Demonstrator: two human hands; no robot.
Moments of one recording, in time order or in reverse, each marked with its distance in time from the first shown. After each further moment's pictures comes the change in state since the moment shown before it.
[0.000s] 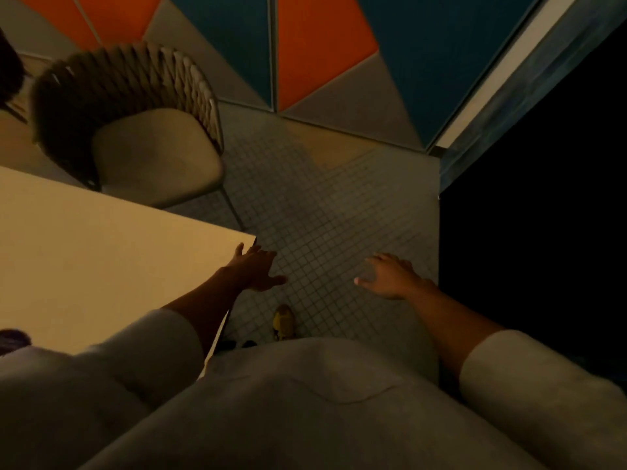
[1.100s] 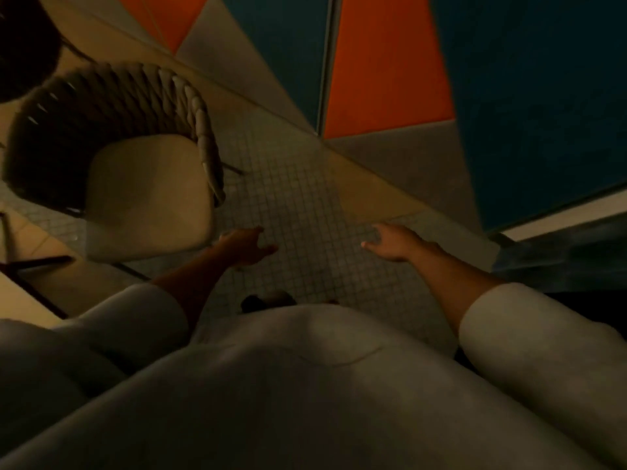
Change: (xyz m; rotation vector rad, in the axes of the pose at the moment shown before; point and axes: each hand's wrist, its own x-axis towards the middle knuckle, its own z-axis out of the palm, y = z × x) left_hand 0.359 -0.098 -0.289 -0.429 0.010 -0.428; right_hand 0.490 0.080 -0.382 -0.073 -0.096 -0.220
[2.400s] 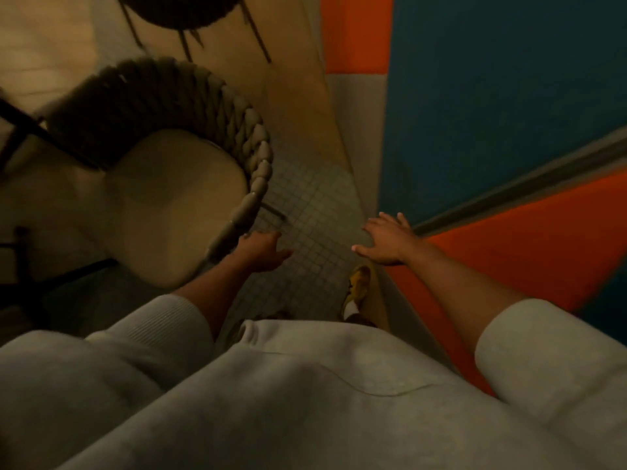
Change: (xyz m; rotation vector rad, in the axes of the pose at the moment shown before) left_hand 0.264 -0.032 -0.242 -0.565 0.199 -0.469; right_hand 0.436 -0.244 -0.363 -0.873 -0.119 -0.671
